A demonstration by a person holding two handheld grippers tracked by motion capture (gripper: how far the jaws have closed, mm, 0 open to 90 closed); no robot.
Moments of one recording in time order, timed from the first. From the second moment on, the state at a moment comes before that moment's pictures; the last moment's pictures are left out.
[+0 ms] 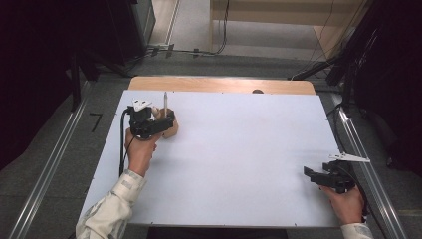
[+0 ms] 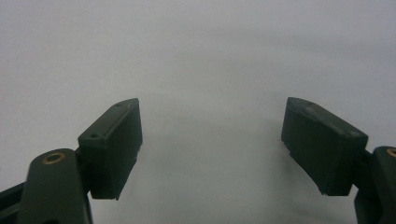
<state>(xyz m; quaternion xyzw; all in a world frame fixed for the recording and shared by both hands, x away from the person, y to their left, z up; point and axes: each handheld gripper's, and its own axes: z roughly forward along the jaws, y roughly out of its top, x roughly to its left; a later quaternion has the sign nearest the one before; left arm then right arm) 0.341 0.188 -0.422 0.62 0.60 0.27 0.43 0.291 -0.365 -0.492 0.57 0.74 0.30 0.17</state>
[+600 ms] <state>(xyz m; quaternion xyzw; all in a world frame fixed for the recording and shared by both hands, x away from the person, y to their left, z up) 0.303 0.203 -0.452 0.62 0.61 0.26 0.41 0.288 -0.363 -0.489 0.57 0.74 0.31 0.17</state>
